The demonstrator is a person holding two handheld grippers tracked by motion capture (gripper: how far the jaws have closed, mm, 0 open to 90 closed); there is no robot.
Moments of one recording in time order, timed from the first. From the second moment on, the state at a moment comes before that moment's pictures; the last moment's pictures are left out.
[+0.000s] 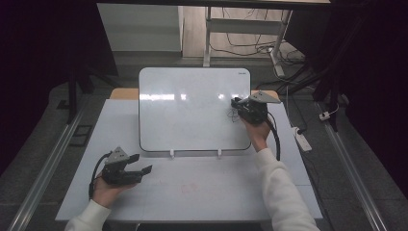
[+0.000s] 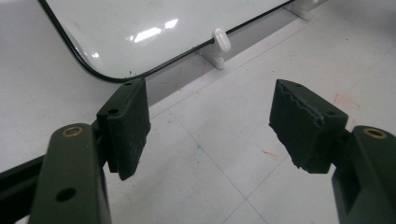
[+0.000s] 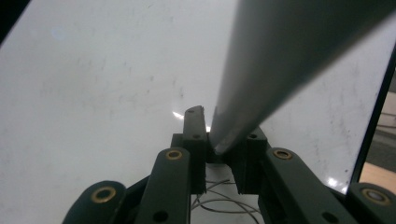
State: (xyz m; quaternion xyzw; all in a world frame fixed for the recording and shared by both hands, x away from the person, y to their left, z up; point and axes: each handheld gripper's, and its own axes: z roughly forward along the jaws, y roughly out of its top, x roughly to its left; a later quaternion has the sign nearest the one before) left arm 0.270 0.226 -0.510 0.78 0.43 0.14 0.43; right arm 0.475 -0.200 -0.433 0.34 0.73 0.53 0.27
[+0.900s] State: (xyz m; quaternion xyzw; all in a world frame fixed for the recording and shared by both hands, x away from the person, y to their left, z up) left arm 0.272 0.224 -0.511 0.78 0.43 0.14 0.43; right arm 0.465 -0.209 -0.436 0.33 0.75 0.50 0.28
